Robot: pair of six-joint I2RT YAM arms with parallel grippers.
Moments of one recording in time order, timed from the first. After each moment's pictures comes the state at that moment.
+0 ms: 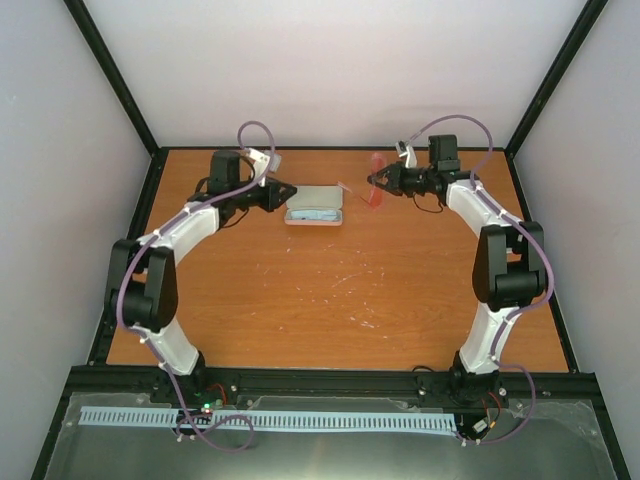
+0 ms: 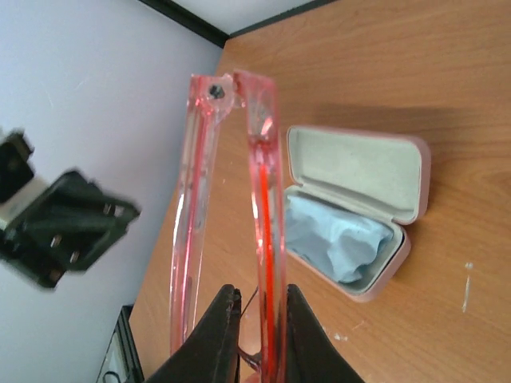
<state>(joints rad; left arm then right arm) -0.23 1.75 1.24 -0.05 0.71 -0.06 0.14 1.88 1.44 -0.27 -0.95 0.42</state>
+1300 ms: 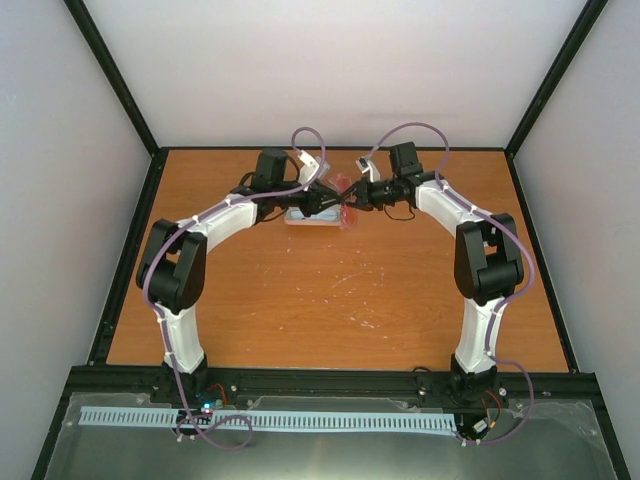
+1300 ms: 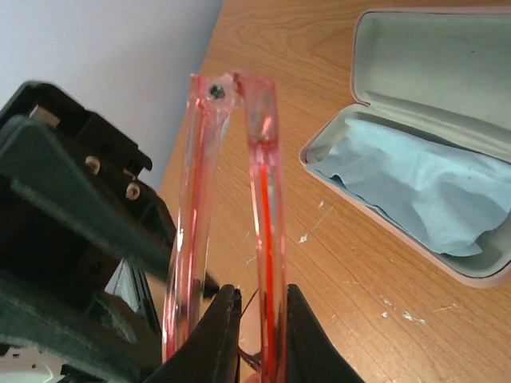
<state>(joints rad) -0.43 1.89 1.37 -0.03 0.79 0.05 0.30 1.98 1.52 -0.39 -0.96 0.35</state>
